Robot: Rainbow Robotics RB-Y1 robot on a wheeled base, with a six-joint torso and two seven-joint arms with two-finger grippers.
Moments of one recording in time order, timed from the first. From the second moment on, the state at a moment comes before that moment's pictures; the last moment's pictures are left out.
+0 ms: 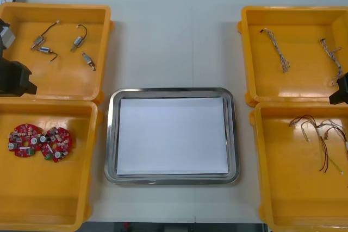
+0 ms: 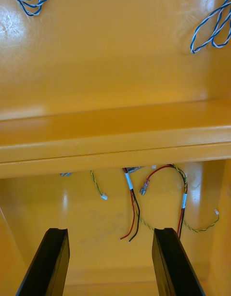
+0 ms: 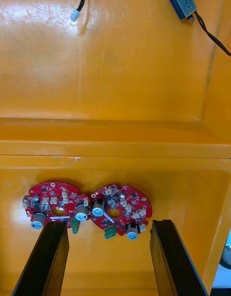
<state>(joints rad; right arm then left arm) -0.37 -0.96 -0.10 -1.86 -0.97 1.80 1.17 -0.35 0.98 0.10 -2.04 0.98 1.77 -1.09</state>
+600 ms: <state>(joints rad) -0.37 -0.96 -0.10 -1.86 -0.97 1.80 1.17 -0.35 0.98 0.10 -2.04 0.98 1.77 -1.09</state>
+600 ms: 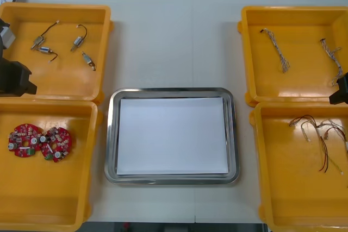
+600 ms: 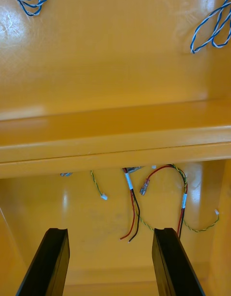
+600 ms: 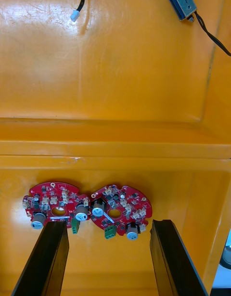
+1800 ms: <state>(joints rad) -0.37 -0.96 -0.10 -1.86 -0.97 1.80 1.17 -0.35 0.98 0.10 -2.04 0.98 1.77 -1.09</state>
